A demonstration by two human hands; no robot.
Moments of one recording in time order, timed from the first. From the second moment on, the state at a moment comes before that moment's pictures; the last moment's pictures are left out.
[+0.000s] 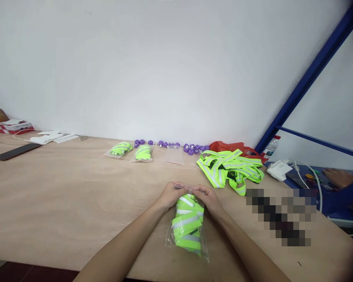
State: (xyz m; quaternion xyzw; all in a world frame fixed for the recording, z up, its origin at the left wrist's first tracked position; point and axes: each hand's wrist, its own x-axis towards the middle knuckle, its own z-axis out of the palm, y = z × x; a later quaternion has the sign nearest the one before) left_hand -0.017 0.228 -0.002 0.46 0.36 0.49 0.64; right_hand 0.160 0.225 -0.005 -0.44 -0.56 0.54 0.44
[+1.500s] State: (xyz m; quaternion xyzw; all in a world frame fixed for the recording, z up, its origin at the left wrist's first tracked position) left_hand -0.016 0.226 -0.004 0.48 0.39 0.48 0.63; right_hand 0.158 0.219 0.003 -0.45 -0.61 0.50 0.42
